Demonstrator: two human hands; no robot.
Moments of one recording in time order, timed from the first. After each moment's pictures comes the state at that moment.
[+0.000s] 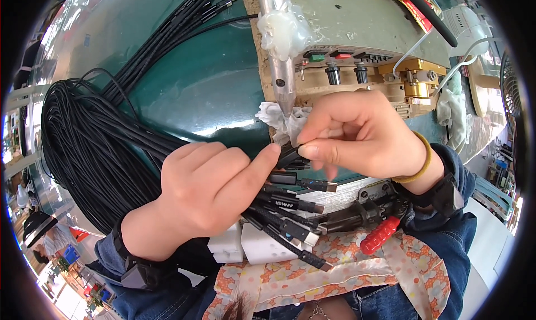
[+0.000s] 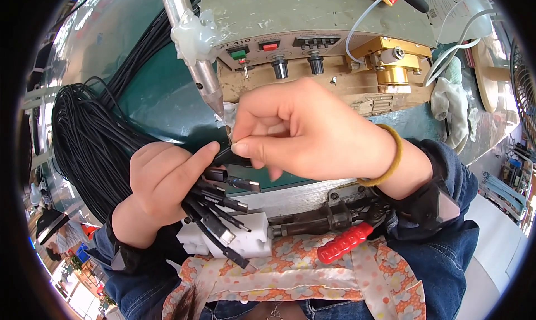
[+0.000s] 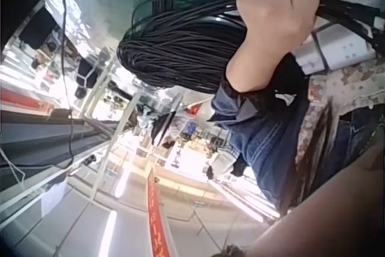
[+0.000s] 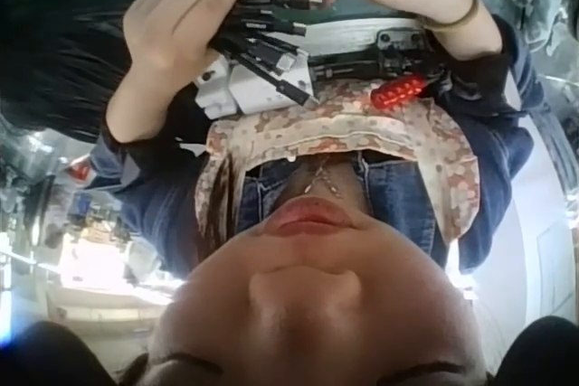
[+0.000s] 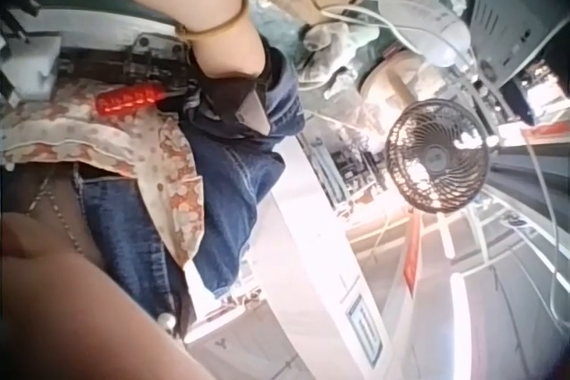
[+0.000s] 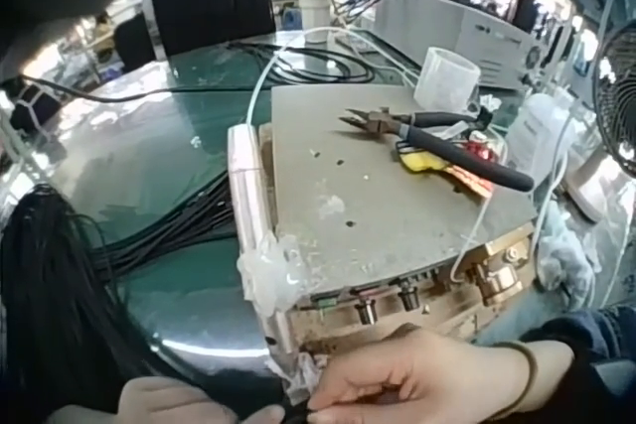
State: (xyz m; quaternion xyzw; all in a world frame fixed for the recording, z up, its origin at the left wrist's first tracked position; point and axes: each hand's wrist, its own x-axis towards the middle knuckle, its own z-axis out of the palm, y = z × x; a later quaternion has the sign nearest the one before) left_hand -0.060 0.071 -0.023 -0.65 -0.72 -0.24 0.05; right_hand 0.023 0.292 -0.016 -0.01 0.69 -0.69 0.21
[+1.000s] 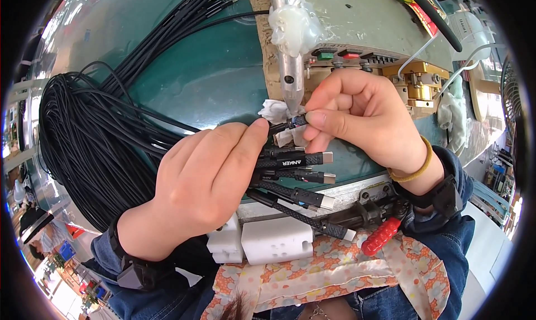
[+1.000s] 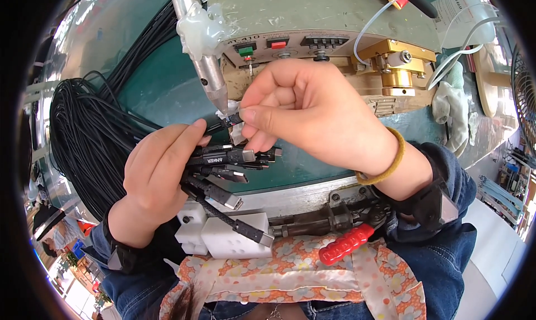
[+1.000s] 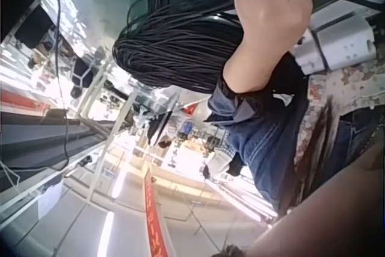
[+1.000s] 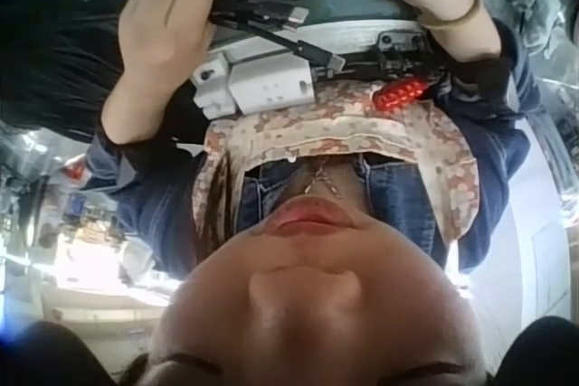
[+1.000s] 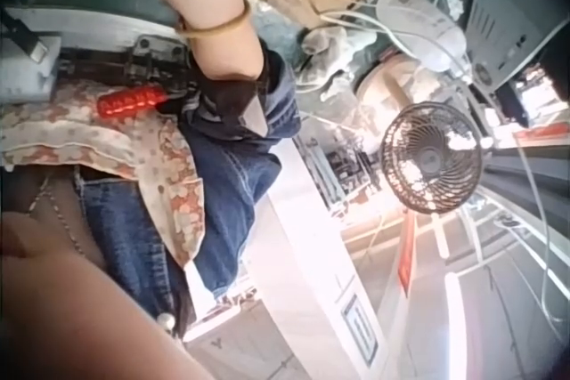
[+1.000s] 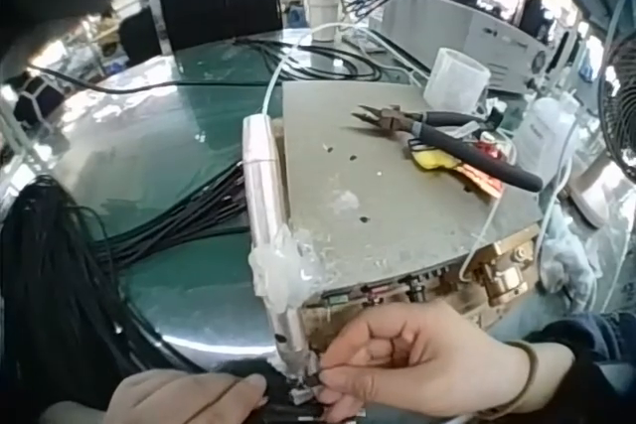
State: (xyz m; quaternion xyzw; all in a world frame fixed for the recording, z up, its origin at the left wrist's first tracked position) left_hand -0.062 0.071 -0.029 -0.61 -0.75 -0.24 0.10; right_hand 0.020 0.290 -0.031 0.11 0.54 -0.82 0.16
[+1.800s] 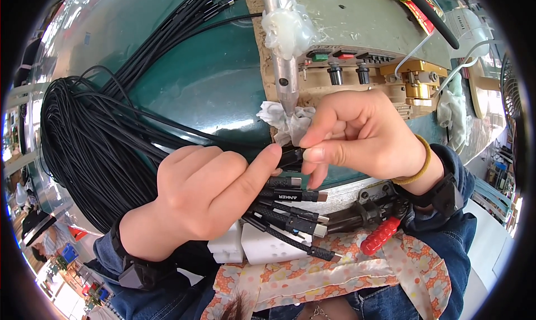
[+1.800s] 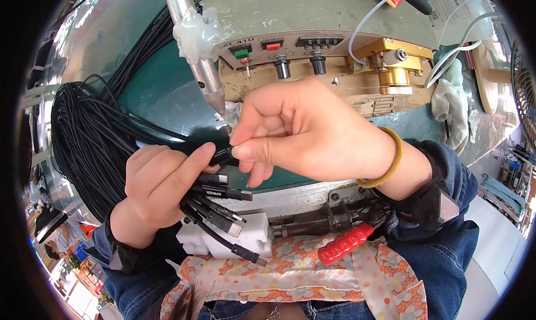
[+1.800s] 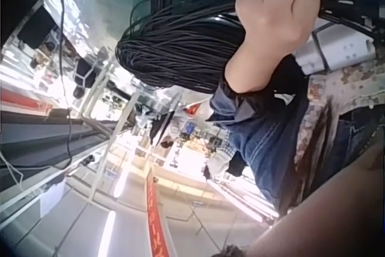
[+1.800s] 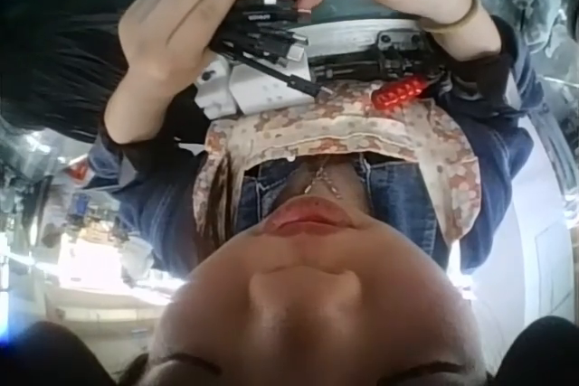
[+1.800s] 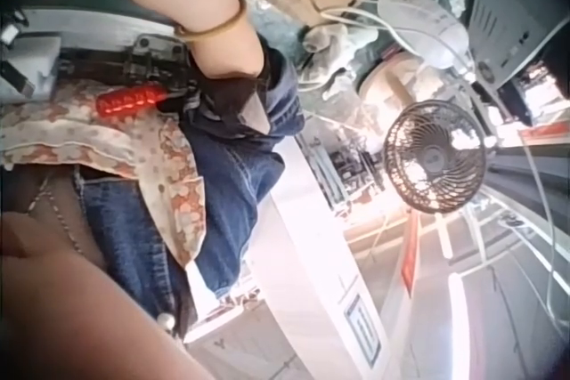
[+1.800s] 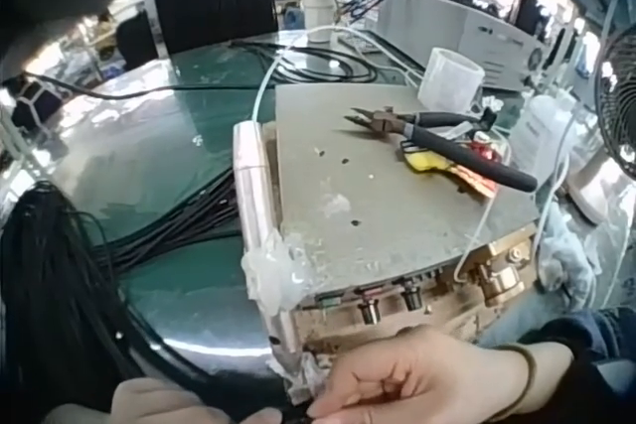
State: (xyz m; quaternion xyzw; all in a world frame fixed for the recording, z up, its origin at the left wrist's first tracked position) left_hand -0.060 0.065 -0.022 -0.64 -0.73 -0.24 0.05; right_hand 0.026 0.287 -0.018 0.07 0.53 -0.82 0.22
